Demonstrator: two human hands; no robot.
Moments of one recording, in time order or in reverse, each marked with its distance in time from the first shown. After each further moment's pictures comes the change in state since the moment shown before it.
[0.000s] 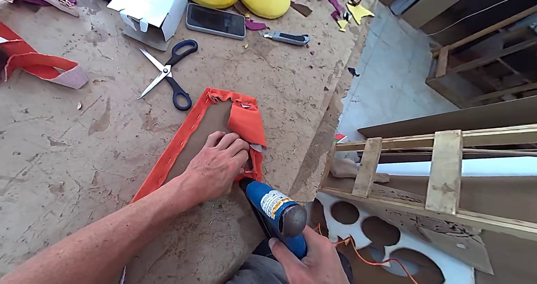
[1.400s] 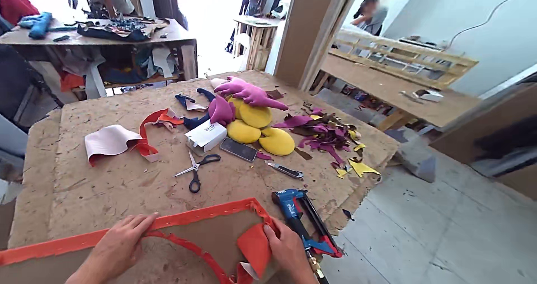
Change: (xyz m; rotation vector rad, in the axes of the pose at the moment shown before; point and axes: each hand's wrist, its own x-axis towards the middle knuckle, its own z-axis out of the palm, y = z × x) left_hand -0.111 0.048 -0.068 0.207 0.111 -0.882; right_hand 0.268 0.039 -0.090 -0.068 -0.111 -0.466
